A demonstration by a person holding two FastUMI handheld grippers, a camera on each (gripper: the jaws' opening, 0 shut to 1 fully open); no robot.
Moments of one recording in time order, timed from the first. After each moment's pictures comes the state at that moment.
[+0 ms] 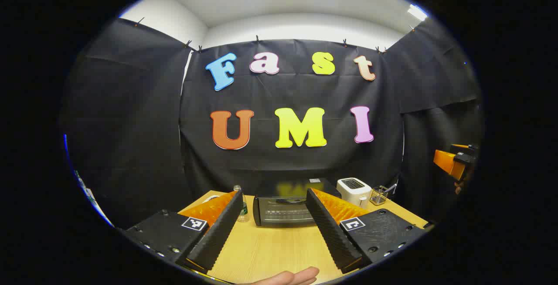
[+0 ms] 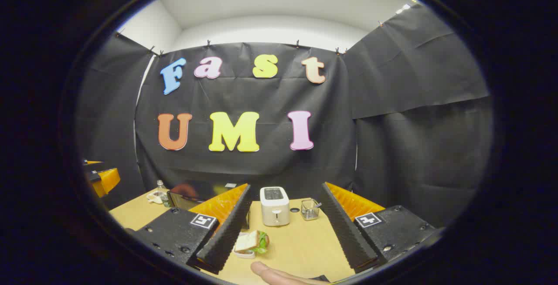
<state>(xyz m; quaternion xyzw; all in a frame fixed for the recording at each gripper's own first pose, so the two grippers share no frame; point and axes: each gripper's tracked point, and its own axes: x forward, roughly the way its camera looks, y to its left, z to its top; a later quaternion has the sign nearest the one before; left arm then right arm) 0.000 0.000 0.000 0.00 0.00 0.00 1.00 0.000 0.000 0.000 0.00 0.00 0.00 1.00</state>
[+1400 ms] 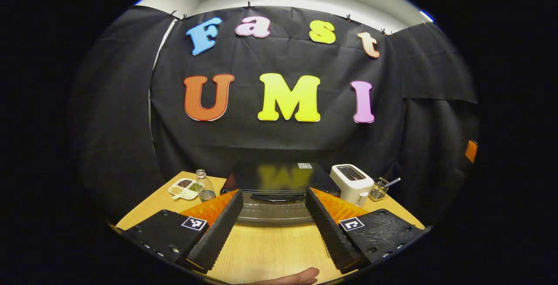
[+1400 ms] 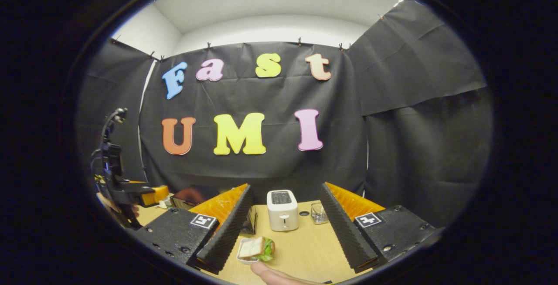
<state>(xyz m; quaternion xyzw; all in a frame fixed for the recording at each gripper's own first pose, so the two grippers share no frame) 0.161 -0.051 -0.078 -0.03 0.12 -0.06 0.99 0.050 0.002 -0.005 0.02 -0.01 0.04 1.00</state>
